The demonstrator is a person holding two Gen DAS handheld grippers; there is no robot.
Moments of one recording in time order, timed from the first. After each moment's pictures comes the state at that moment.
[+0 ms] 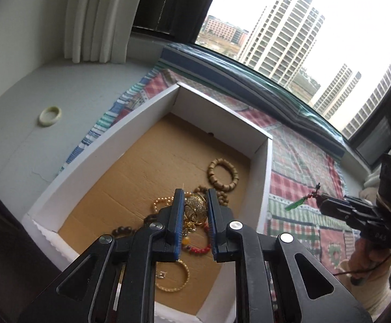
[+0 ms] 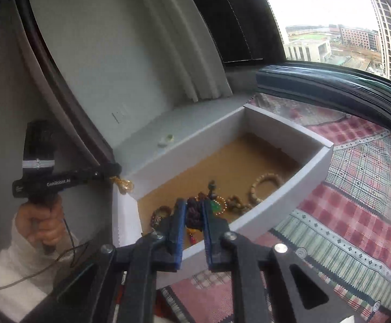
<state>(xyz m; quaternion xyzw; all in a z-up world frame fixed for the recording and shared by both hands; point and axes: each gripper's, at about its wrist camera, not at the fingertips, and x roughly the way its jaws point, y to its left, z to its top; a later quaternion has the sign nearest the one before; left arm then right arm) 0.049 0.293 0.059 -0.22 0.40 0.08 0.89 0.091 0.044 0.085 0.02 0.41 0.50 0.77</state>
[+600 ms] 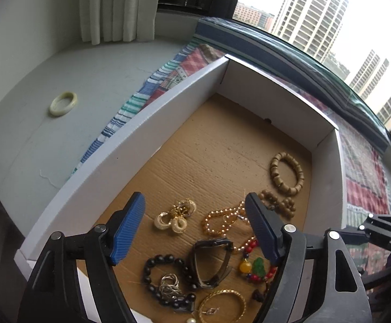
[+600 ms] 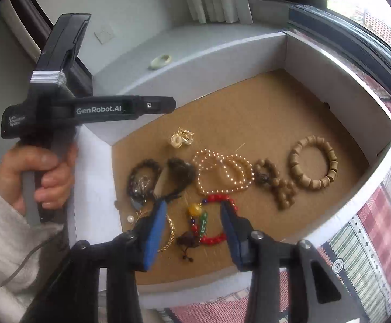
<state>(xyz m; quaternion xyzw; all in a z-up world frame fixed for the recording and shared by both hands) 0.094 0.322 -0.006 -0.16 0.44 0.15 0.87 0.098 0.171 -0.014 -0.14 0.52 0.46 0.70</state>
